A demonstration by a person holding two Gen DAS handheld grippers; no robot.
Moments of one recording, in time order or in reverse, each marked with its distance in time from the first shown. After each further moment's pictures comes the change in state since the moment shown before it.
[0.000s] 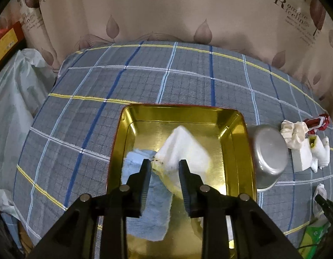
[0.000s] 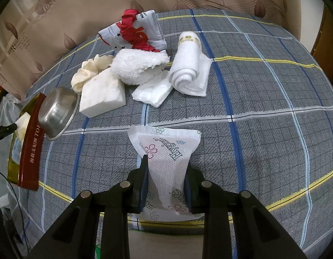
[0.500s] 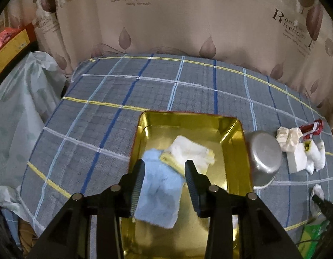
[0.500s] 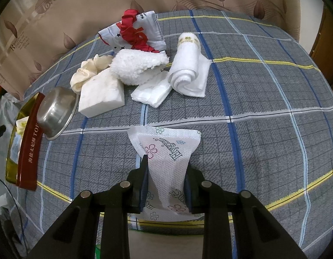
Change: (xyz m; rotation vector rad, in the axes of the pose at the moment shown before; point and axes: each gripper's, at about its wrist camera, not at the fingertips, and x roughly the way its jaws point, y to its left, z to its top) left arm -0.038 0.015 -0.014 -0.018 -0.076 0.026; right arm 0.000 -0.001 -0.001 -0.004 -0.006 -0.012
